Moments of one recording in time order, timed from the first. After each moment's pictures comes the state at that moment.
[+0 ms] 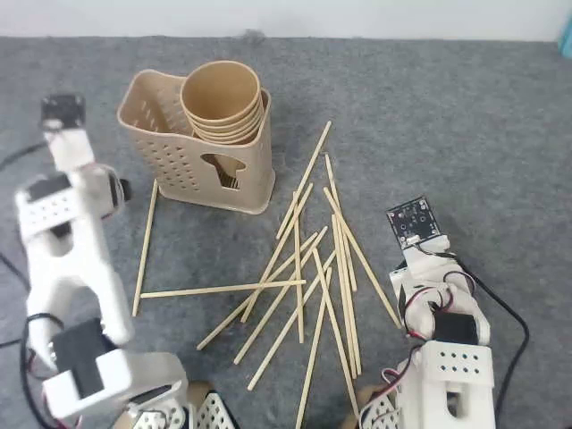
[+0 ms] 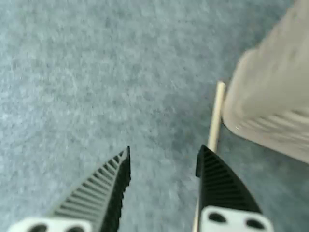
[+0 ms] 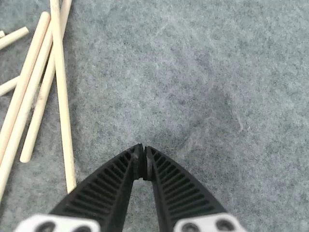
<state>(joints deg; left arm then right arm) -31.1 -3.6 29.1 50.2 -10.2 0.8 -70.3 85.0 44.3 26.2</state>
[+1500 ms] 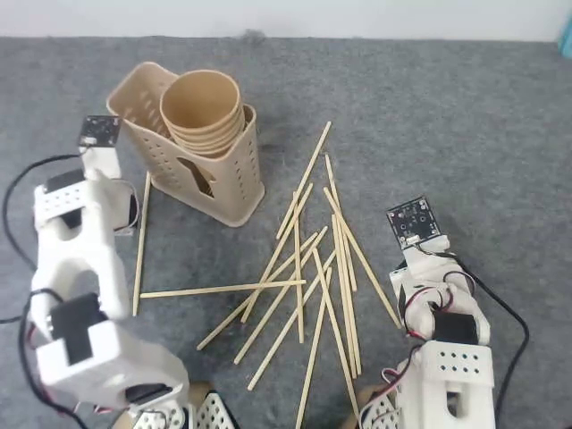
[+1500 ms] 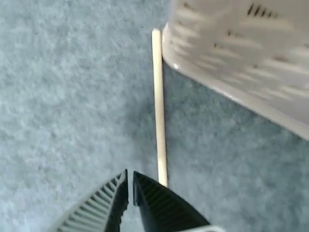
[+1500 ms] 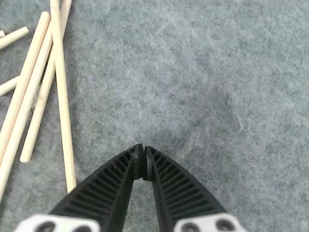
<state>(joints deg) -27.5 8.7 26.2 63.1 -17.1 0.8 -70.3 85.0 44.3 26.2</state>
